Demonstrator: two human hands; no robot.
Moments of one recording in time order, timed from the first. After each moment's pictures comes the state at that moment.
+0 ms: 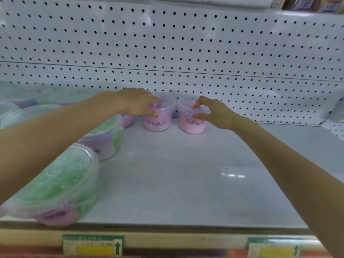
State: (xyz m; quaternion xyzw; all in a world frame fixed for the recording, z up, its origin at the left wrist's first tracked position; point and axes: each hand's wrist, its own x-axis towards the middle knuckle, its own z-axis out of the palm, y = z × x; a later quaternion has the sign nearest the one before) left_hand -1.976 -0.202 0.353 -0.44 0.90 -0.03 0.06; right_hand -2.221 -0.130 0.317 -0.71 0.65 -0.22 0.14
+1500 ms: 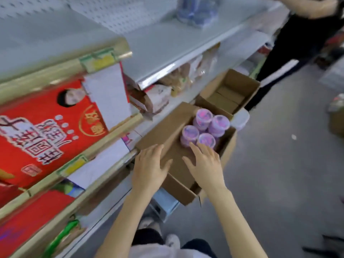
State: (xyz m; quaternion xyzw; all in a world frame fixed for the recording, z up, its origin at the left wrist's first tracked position) left_hand -2.281 0.400 0.063 -0.17 0.95 0.23 -0.10; right_hand -2.363 0.555 0.067 -0.26 0.95 -0.15 -0.02
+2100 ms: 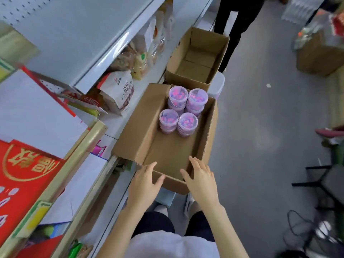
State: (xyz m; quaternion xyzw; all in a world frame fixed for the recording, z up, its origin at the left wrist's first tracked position) left_hand -2.331 0.398 -0.022 -0.14 0.93 0.33 0.11; right_hand -2.365 0.573 -0.022 -0.01 0.96 -0.24 0.13
